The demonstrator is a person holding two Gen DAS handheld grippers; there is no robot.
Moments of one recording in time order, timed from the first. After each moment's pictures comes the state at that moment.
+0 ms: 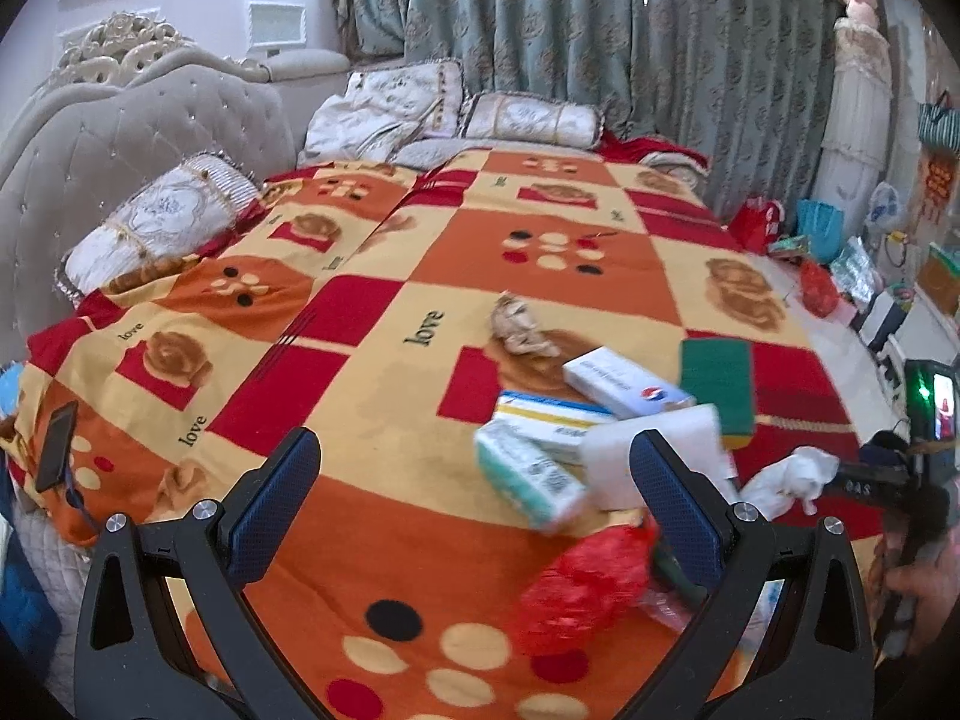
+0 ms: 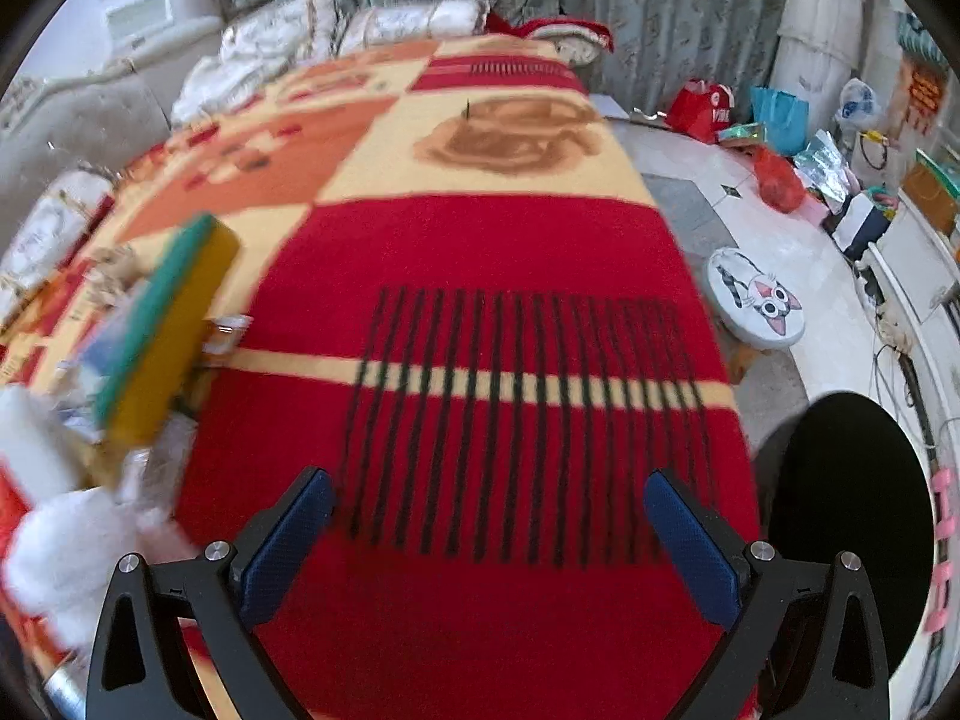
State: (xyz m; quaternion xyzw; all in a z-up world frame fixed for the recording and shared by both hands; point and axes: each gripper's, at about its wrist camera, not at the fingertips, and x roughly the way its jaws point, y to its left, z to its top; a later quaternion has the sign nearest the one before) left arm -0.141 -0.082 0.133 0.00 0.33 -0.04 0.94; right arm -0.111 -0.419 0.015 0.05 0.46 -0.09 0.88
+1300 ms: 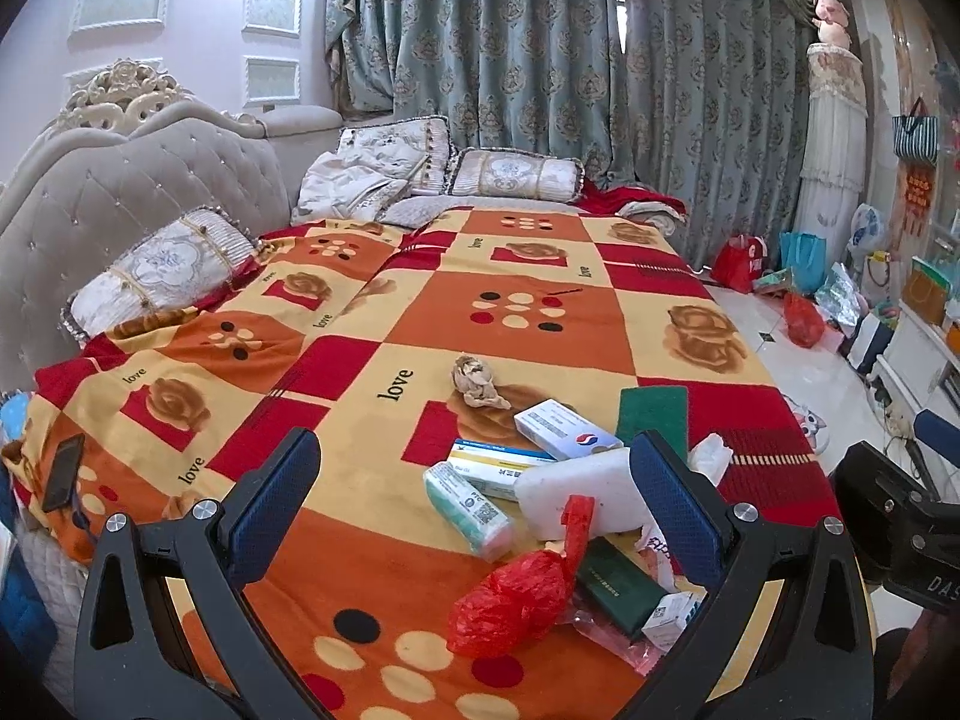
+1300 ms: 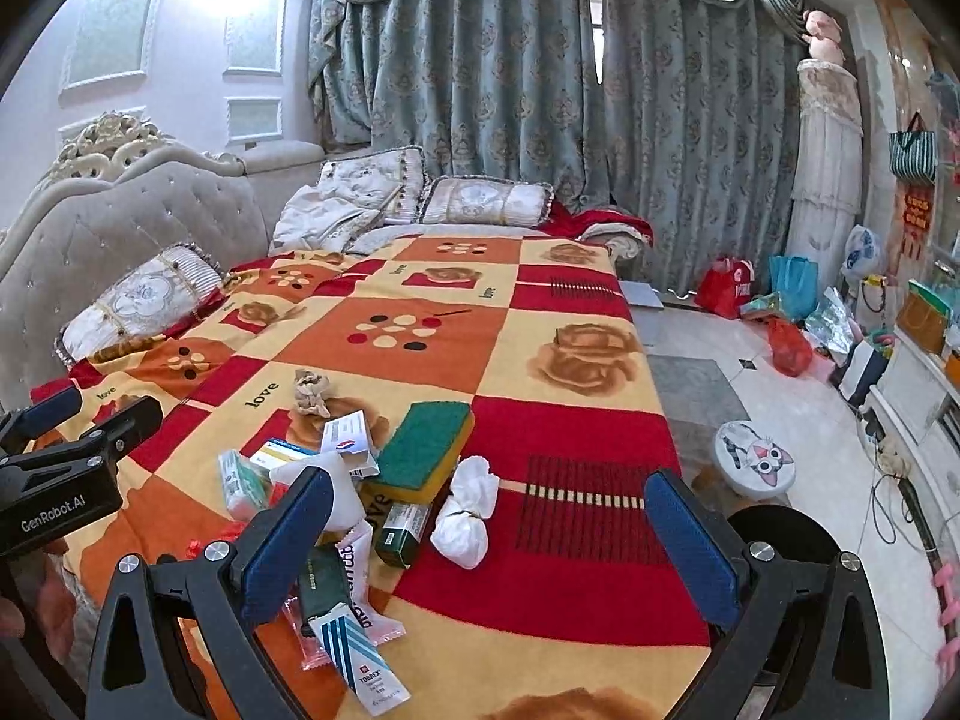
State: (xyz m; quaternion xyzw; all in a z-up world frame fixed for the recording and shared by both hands) left arm -0.175 -0.111 0.164 0.01 0.27 -0.05 0.96; right arm -0.214 -0.323 0.145 -0.01 0.28 -0.05 0.96
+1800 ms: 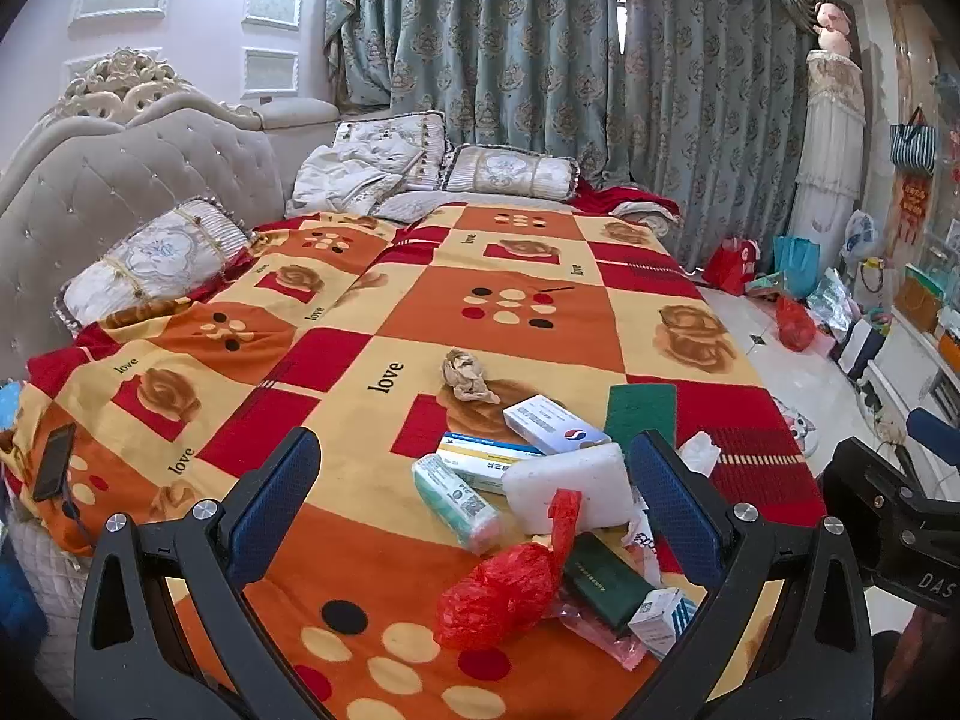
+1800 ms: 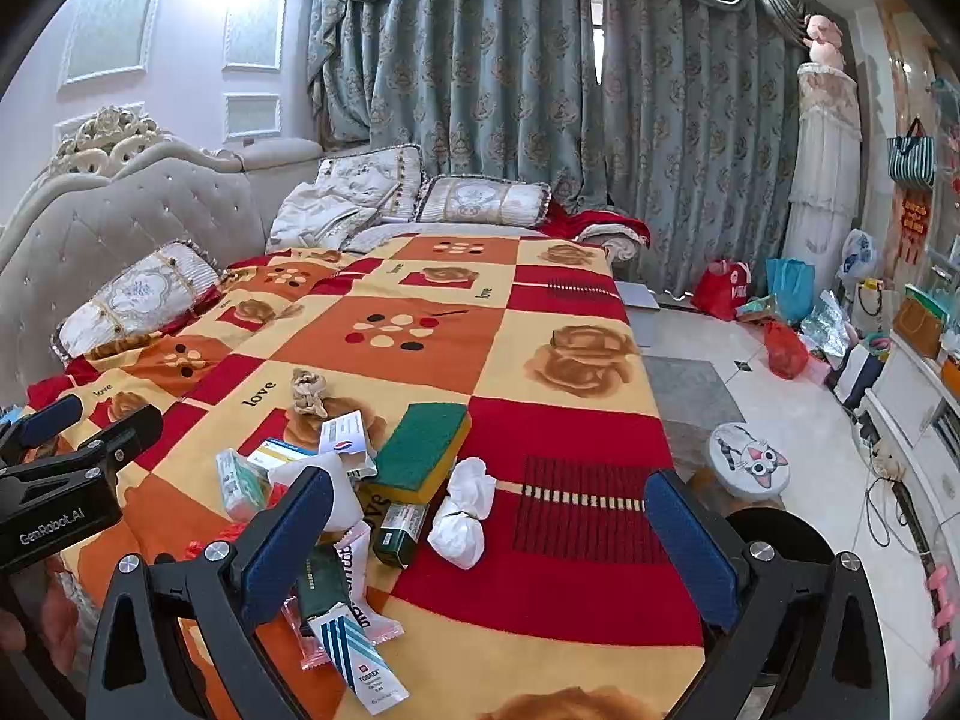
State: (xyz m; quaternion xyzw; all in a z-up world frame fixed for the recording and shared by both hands) left arm -0.177 -0.111 0.161 0.00 0.27 -0.05 0.96; right arm -0.214 -0.321 0.147 -0.02 0.28 -0.05 0.96
